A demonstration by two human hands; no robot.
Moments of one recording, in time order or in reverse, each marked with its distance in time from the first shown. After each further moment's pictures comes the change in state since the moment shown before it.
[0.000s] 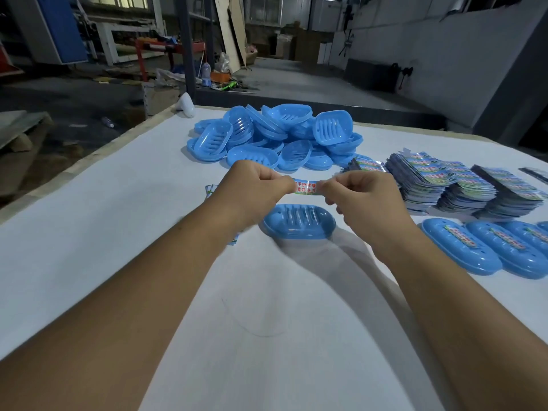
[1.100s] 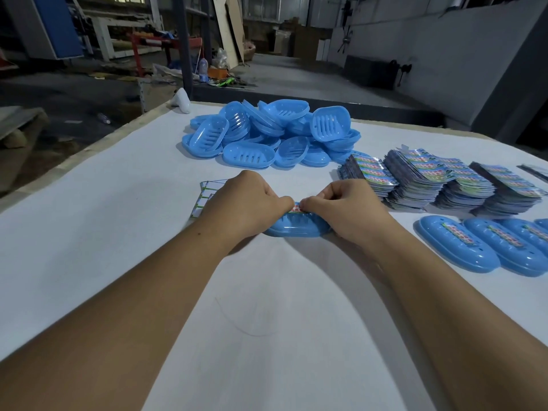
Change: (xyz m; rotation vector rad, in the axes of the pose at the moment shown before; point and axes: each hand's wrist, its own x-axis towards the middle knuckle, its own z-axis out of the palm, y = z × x) left_hand 0.009 -0.017 0.016 0.407 0.041 0.022; right_hand 0.013 0.018 0.011 -0.251 -0.100 0.064
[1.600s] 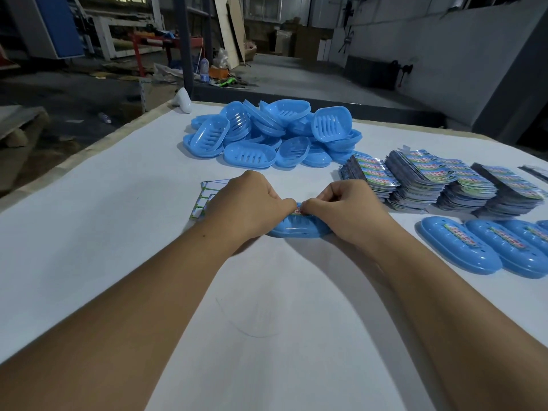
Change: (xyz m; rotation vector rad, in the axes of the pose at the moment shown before) left_hand -0.001 0.004 0.000 0.060 0.003 0.011; right_hand 0.001 0.001 0.001 -0.040 0.002 -0.020
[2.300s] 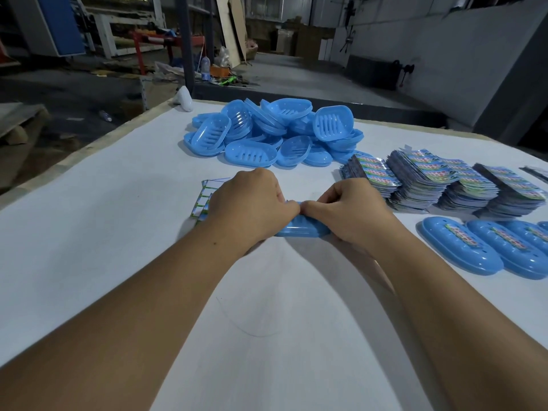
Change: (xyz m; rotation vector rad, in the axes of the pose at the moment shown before) left_hand -0.003 0.006 0.001 0.202 0.103 0.091; right_hand -0.002 -0.003 -0.003 -0.170 0.028 0.019
